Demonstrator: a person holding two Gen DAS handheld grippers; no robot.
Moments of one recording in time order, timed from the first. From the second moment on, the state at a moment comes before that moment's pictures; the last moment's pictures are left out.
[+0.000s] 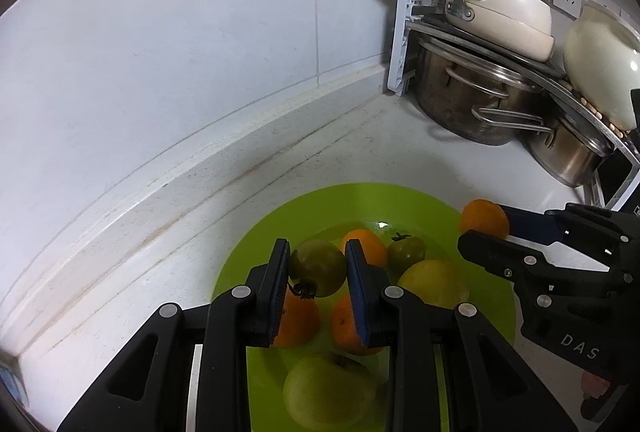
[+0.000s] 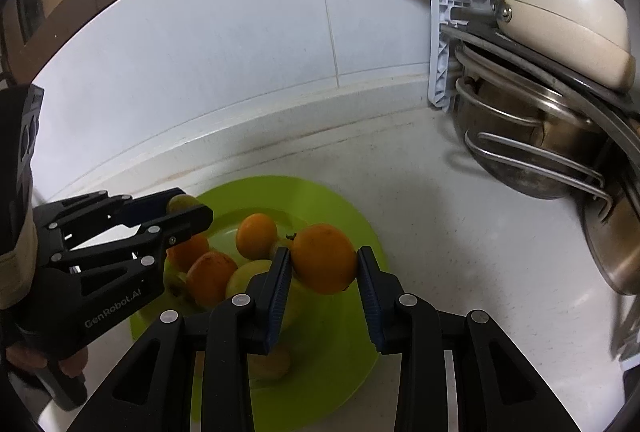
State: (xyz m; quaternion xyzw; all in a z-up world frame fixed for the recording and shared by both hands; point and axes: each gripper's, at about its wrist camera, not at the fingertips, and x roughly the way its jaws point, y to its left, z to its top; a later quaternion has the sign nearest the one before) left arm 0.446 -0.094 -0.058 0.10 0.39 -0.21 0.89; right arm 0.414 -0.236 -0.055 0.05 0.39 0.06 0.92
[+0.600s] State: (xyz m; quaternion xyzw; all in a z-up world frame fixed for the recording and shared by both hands) left arm 0.373 -0.054 -0.018 0.08 0.35 -0.18 0.92; right arm 0.351 -0.220 -0.029 0.05 0.36 0.04 0.93
